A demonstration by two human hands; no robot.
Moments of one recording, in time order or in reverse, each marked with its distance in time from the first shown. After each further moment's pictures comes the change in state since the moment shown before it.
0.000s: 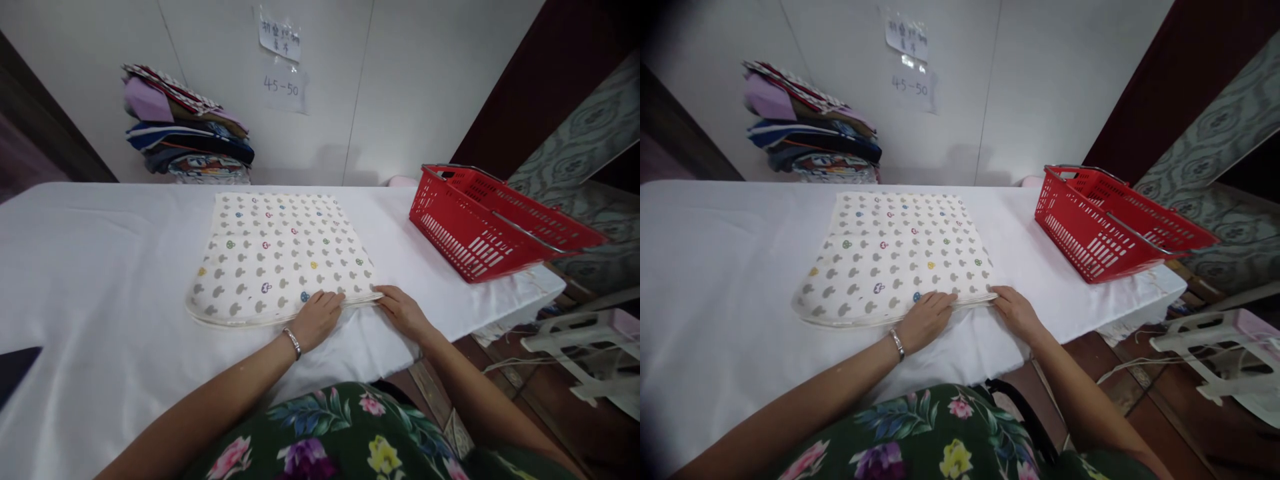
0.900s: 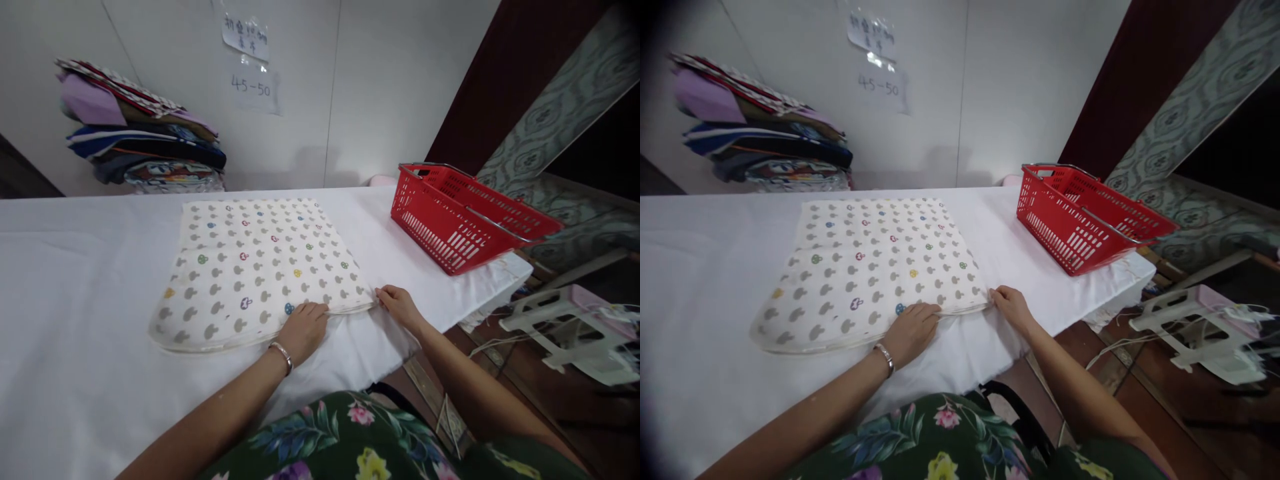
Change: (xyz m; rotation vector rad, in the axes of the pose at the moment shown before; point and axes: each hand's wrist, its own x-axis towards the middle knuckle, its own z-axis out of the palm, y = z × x) left_hand 0.001 -0.002 0.005 -0.088 0.006 -0.058; right_hand 0.010 0.003 -0.007 0.517 -0.039 0.888
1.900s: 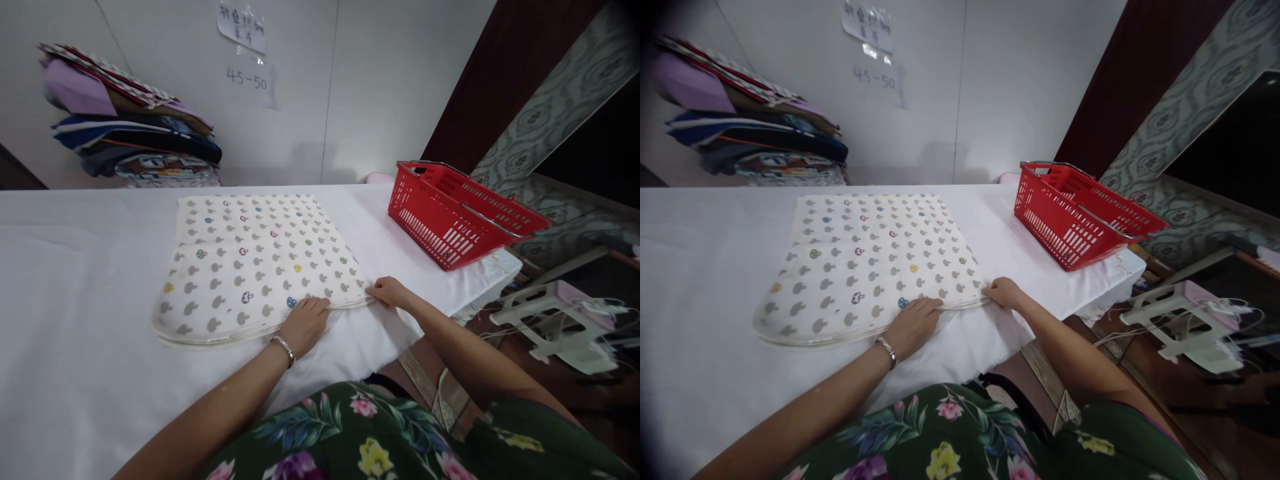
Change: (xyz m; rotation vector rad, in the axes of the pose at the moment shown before) left_hand -0.002 -0.001 0.006 0.004 -0.022 0.029; right_hand 0.030 -0.012 -0.004 -0.155 -0.241 0.221
